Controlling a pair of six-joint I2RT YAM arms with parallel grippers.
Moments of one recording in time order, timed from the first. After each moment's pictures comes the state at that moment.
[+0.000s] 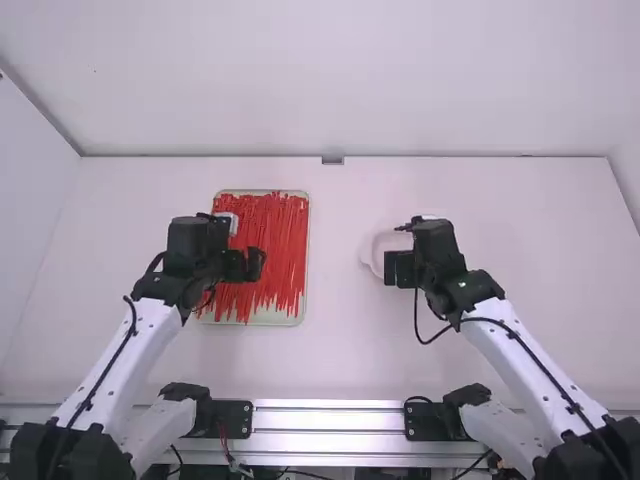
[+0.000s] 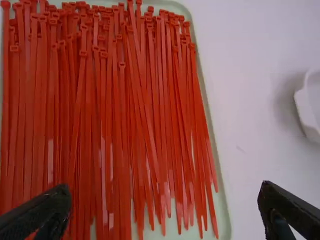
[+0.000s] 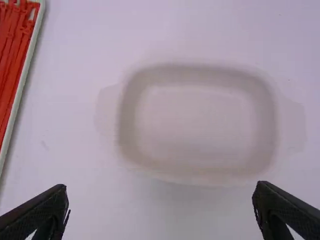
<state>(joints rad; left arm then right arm) -0.07 1.09 0.71 -0.46 0.23 -0.14 0.37 1.14 0.77 -0.55 0.11 0.22</state>
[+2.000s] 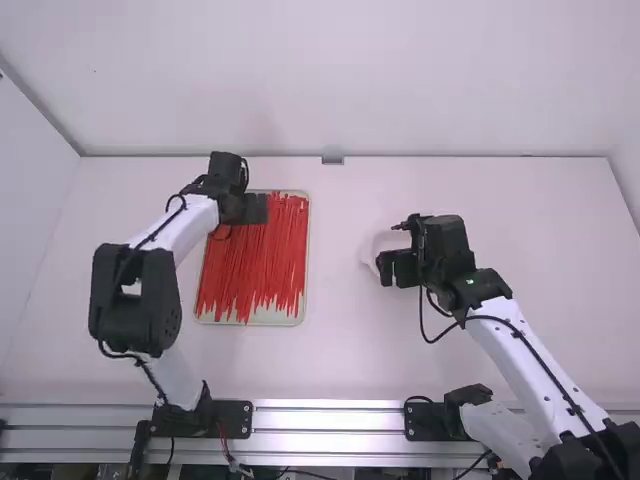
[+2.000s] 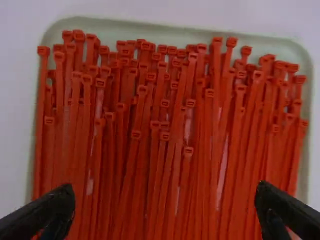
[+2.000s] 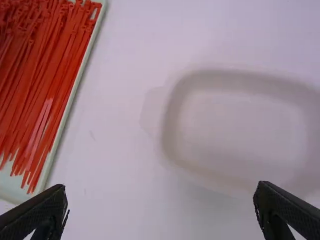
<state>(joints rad) -0.07 1.83 1.29 -0.50 -0.03 -0.19 0.31 1.13 0.78 -0.52 -0.14 0.13</state>
